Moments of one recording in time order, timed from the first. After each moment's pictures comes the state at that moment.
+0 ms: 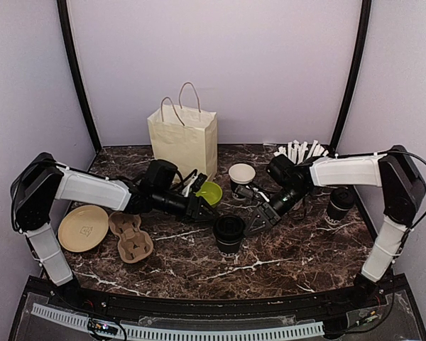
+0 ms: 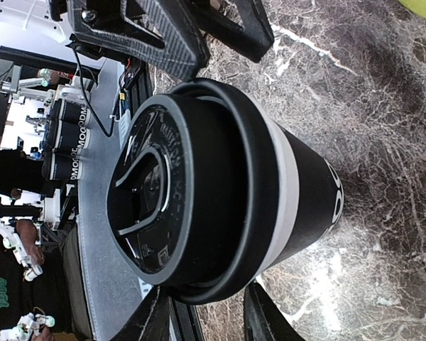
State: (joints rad) left arm -0.75 1.76 0.97 0.16 0.70 -0.69; right arm 0.63 1.76 1.14 -0.72 -0.98 -0.21
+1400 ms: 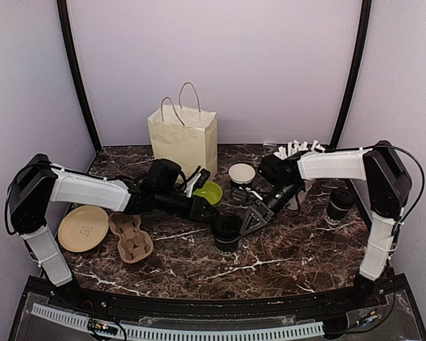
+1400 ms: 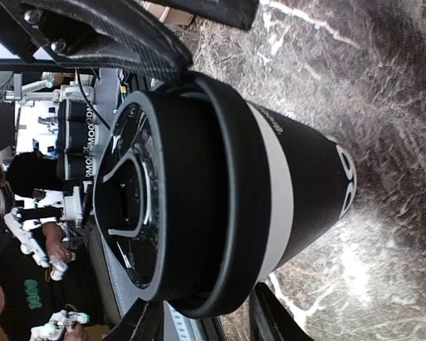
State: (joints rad) left arm -0.79 1.73 0.98 0.11 0.49 -0.47; right arm 0.64 1.88 1.29 -0.90 -0.98 -0.18
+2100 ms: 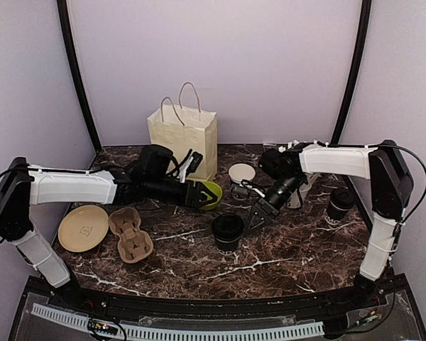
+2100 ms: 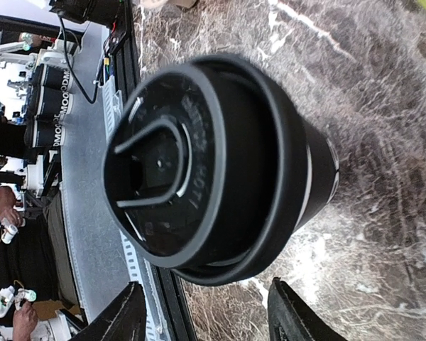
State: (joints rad) left arm -0.79 1.62 1.04 0.01 0.40 -0.49; right arm 0.64 1.87 1.37 -1.03 -0.88 -0.41
